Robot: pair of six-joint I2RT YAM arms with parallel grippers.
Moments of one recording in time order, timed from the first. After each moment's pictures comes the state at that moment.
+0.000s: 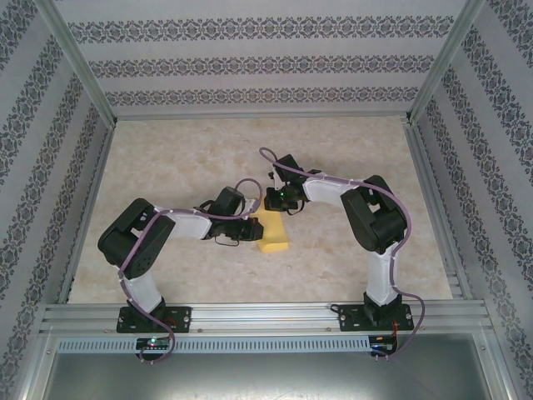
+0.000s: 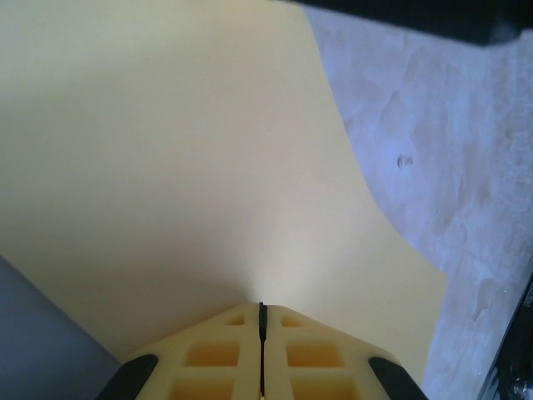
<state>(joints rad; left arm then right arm) -0.59 1.76 0.76 0.07 0.54 -0.55 0.55 2.00 1.25 -0.37 -0.34 0.50</state>
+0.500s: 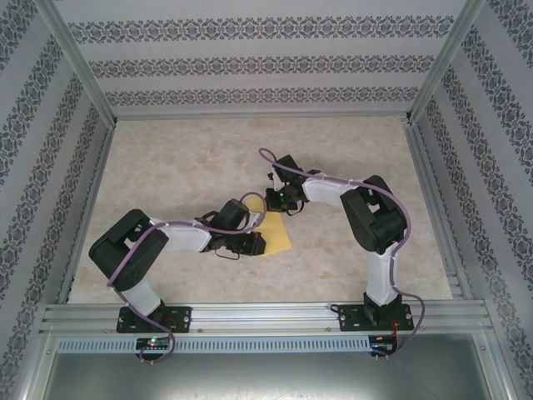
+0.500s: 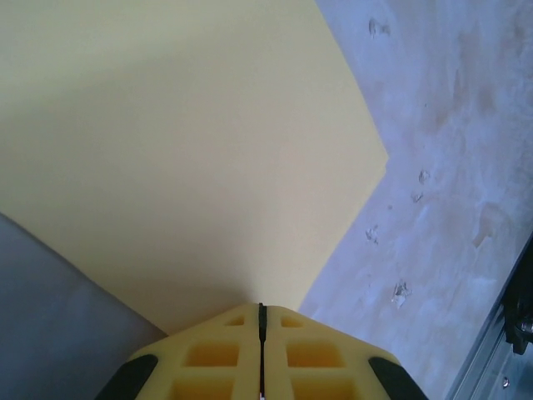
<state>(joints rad) -0.70 1.67 0.68 0.03 0.50 -0.57 0.55 2.01 1.25 -0.37 -0.35 0.50</state>
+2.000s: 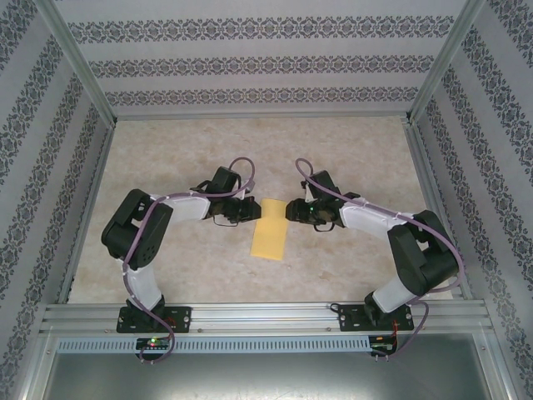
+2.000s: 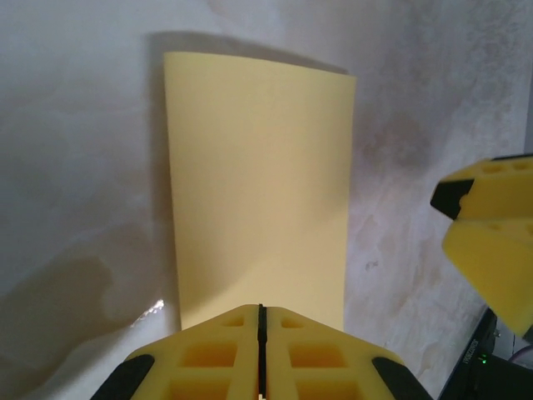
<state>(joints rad) -0.47 1.84 0.97 -0.08 0.60 -0.60 0.47 1.56 0.80 -0.25 -0.26 0.58</state>
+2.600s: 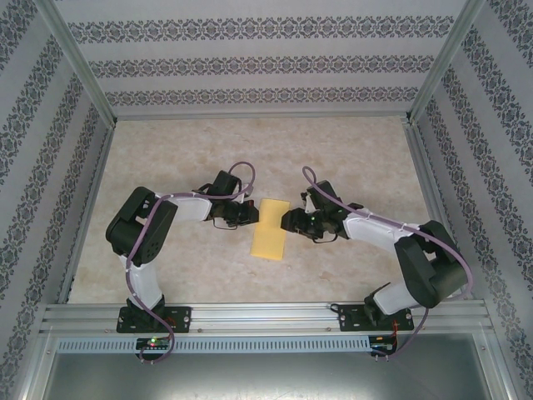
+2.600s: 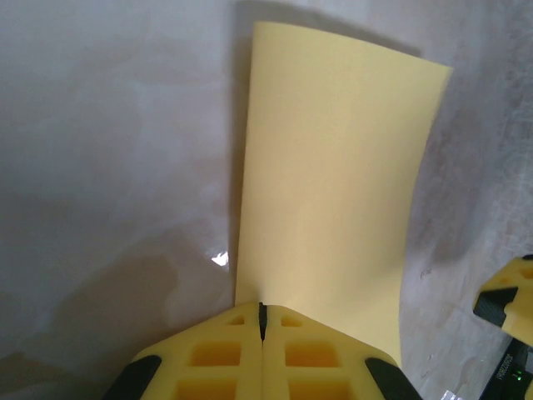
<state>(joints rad) -0.47 1.87 0.95 -0.08 0.55 -0.59 0.52 1.47 0.69 -0.22 -0.42 0.77</state>
